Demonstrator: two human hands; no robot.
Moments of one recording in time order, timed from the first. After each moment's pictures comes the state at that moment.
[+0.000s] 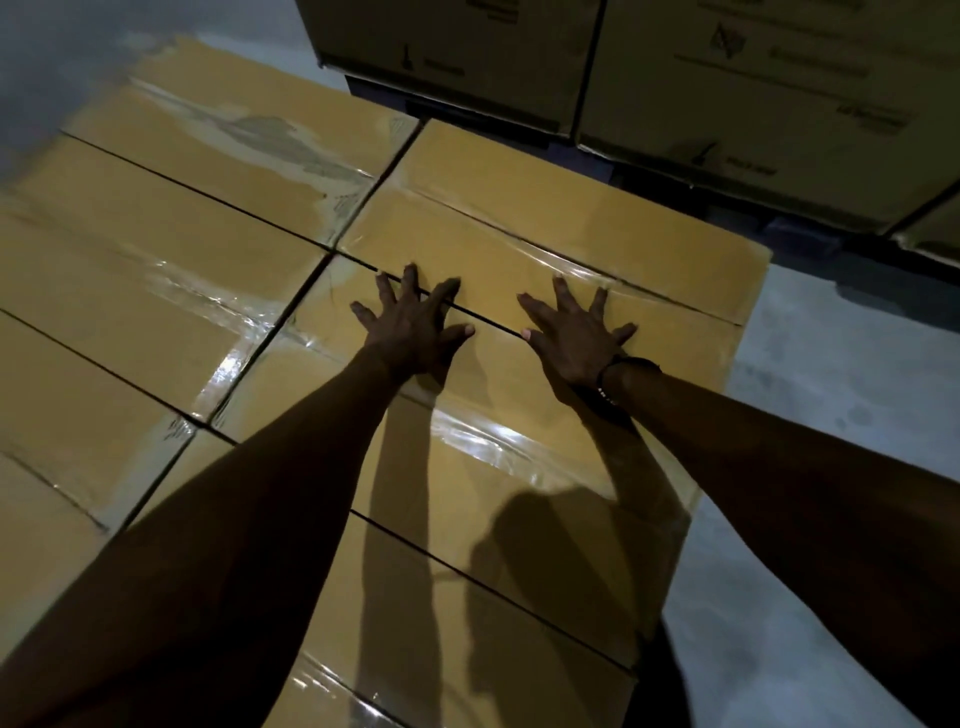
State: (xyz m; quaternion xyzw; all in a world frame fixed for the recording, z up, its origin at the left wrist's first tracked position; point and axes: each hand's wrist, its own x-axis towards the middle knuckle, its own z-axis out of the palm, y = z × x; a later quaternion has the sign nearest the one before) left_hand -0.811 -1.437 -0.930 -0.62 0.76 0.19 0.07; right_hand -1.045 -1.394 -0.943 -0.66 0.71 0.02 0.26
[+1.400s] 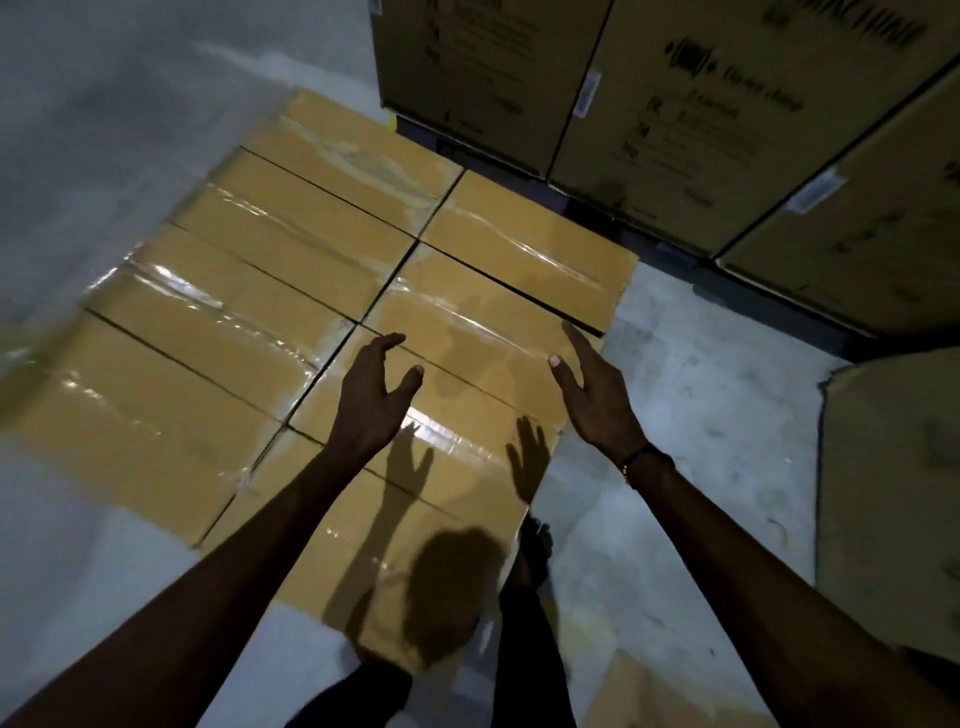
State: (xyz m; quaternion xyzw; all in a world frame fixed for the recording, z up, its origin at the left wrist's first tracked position) left_hand -0.626 -1.061 -0.554 -0.61 0.61 0.40 -0.30; right_hand -0.918 -1.031 -0.522 -0.56 0.69 -0.27 0.37
